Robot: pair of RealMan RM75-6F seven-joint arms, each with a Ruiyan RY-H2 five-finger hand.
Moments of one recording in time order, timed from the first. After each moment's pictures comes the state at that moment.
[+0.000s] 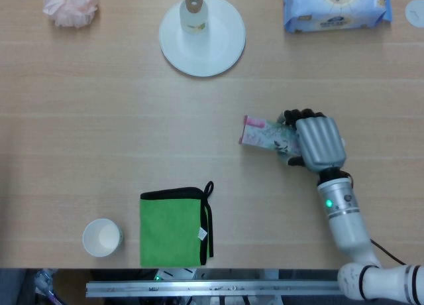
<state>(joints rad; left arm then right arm) -0.01 -1.24 -0.01 -1.36 1.50 1.51 -0.18 0.44 -1.92 0.14 -1.44 -1.13 1.27 -0.57</state>
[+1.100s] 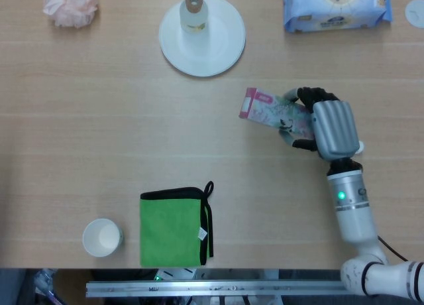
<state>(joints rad) -0.01 -1.23 -0.01 -1.38 1.50 1.51 -0.16 0.42 -1.92 0.19 -1.38 -1.30 1.35 -0.30</state>
